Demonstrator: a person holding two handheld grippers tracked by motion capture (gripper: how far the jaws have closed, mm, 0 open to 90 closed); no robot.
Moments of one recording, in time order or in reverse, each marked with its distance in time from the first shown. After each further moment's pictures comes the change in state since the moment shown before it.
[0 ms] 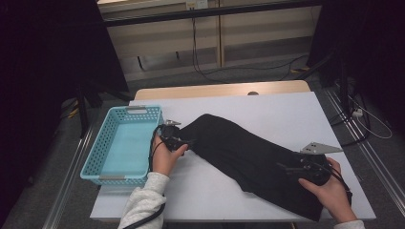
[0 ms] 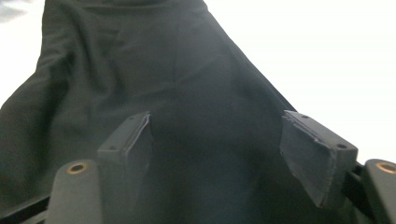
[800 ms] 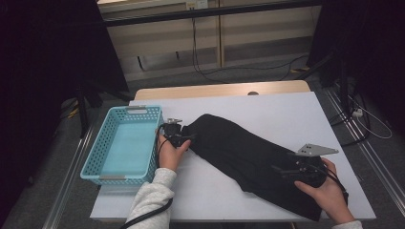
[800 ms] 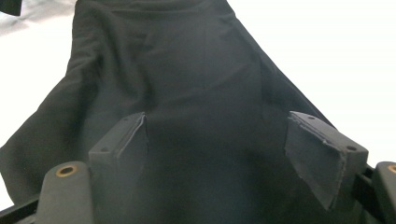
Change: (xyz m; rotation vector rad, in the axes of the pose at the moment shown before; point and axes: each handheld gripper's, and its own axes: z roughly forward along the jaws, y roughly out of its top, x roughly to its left) left arm 0.001 0.001 0.024 -0.062 0.006 -0.088; right arm 0.012 0.003 0.002 -0.009 0.051 -0.021
